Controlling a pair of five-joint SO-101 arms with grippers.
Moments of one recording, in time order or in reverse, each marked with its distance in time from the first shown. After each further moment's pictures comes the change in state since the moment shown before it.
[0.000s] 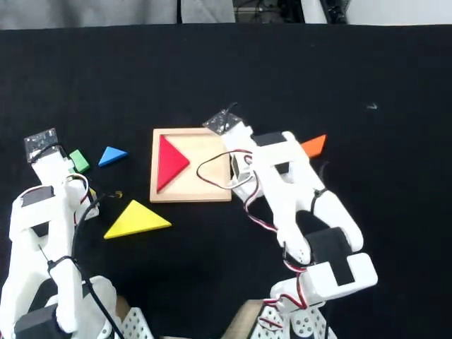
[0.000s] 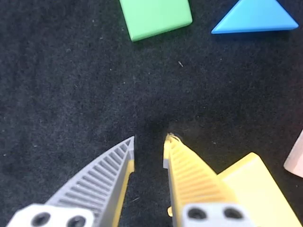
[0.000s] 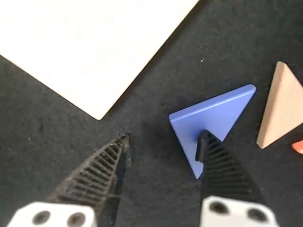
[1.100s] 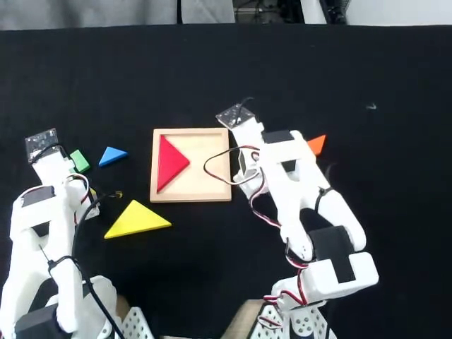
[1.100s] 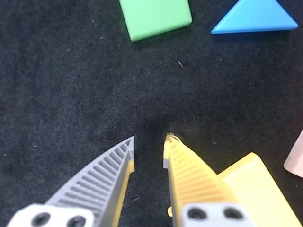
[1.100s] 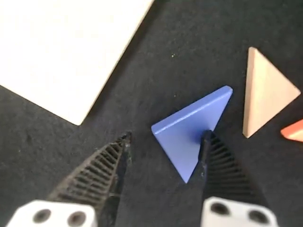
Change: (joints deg) left arm 0.0 0.0 0.0 0.0 0.0; right arm 2.7 -0.7 -0.4 -0.3 -4.7
